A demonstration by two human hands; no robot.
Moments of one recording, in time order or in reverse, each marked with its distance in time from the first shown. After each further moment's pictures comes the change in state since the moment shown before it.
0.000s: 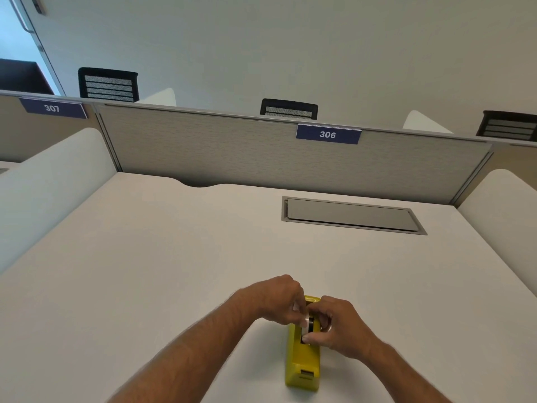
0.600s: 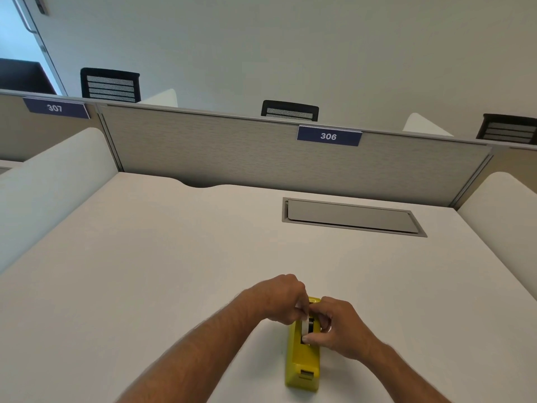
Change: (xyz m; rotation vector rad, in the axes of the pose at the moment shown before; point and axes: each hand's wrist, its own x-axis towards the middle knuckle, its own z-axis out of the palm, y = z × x) left_hand 0.001 0.007 -0.001 0.106 0.030 0.009; right_hand 0.000 0.001 0.001 -0.029 -0.012 -0.009
